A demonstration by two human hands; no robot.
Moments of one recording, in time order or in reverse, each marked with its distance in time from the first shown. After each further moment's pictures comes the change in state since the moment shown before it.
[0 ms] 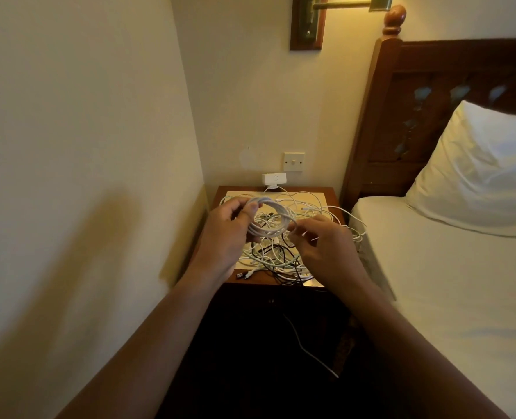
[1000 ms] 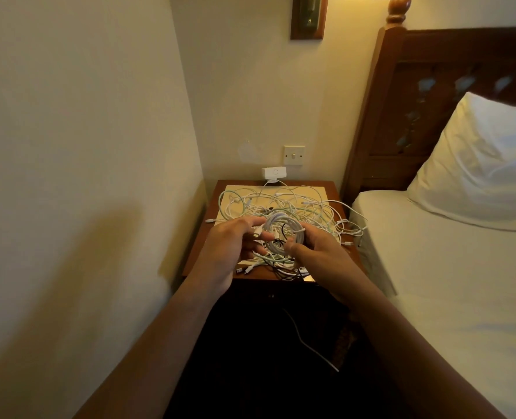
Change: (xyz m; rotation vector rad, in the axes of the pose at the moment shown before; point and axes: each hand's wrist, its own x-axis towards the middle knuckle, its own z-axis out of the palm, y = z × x) left_hand -0.011 -0.017 -0.007 -0.087 -0.104 -0.296; right_hand -0.006 -0.003 0.007 0.447 -0.319 0.349
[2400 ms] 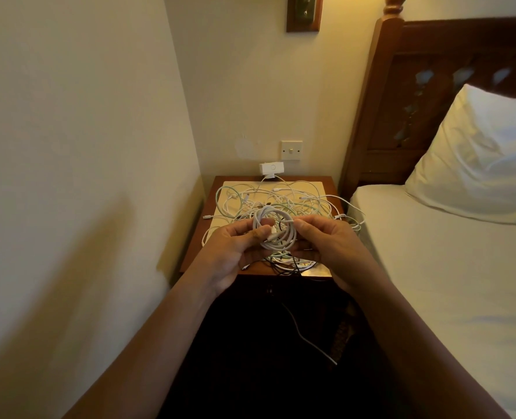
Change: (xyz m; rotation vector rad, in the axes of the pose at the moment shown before) left_hand -0.003 -0.007 0.004 -0.232 -0.167 -0.101; right_hand -0.005 -0.002 -0.017 0.386 0.039 0.082
